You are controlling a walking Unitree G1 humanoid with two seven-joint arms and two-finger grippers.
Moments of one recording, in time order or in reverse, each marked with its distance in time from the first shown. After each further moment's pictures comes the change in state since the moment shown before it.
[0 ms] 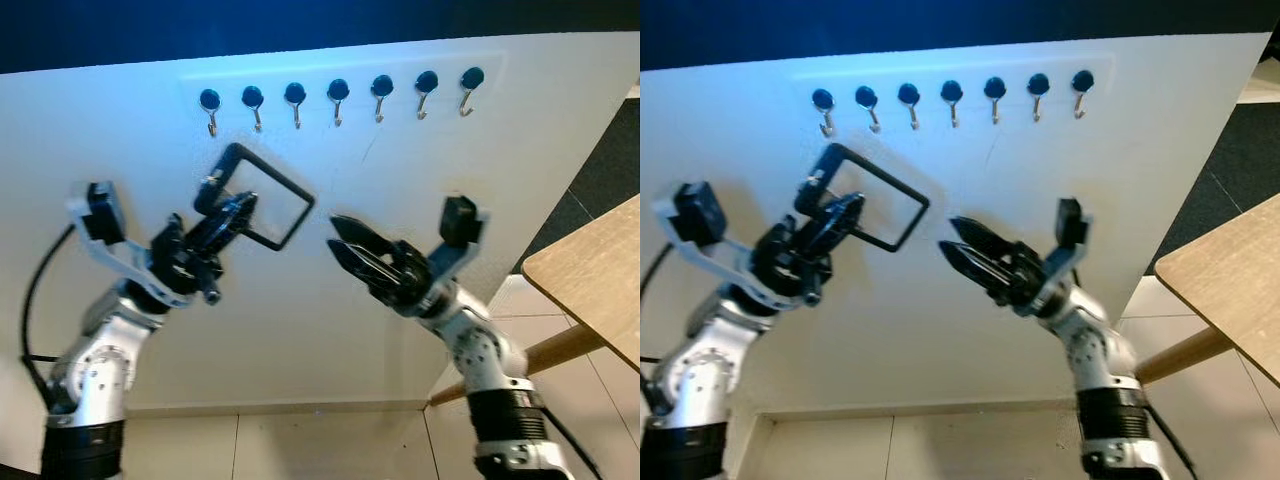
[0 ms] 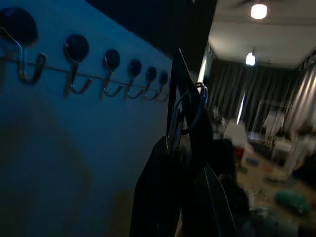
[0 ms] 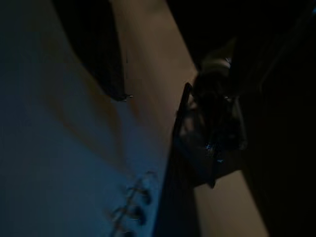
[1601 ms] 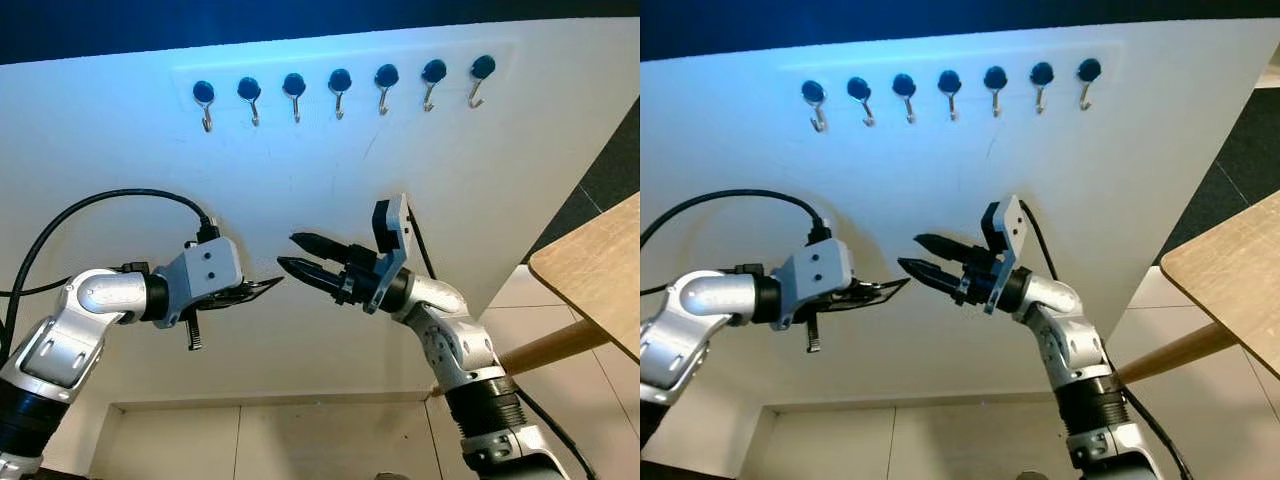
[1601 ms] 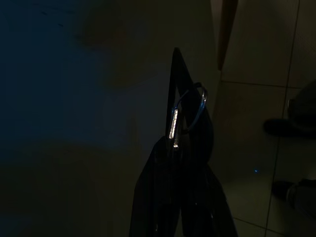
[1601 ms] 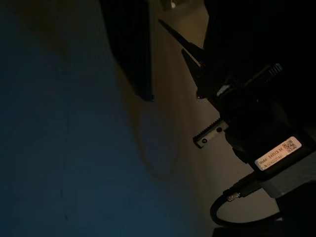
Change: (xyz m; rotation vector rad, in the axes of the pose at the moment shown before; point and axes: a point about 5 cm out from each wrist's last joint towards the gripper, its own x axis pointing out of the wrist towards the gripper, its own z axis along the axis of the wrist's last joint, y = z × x) left arm -0.019 0.022 -0.036 0.563 1.085 -0.127; right arm 0.042 -0.001 -0.027 -0.357 0.324 -0.071
